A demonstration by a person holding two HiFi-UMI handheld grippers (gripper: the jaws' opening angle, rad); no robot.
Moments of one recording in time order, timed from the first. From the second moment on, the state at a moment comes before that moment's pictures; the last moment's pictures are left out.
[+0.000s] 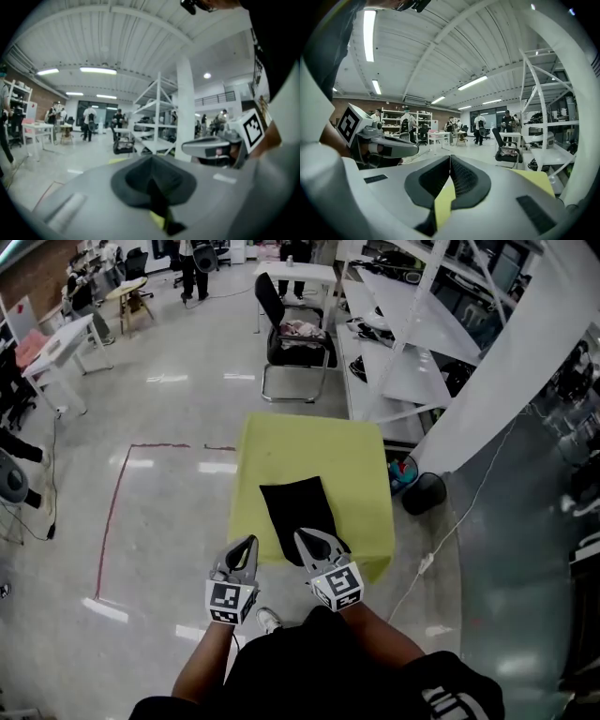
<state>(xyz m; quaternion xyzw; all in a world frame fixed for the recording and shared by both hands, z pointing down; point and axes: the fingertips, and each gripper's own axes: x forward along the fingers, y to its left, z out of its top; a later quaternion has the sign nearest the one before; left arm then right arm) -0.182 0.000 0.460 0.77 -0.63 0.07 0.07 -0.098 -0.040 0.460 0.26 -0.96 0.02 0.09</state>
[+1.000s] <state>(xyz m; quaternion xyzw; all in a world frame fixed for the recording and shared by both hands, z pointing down) -0.083 -0.031 0.595 0.82 -0.51 0.27 0.02 -0.016 -0.084 0.572 0.34 -0.92 0.11 0.17</state>
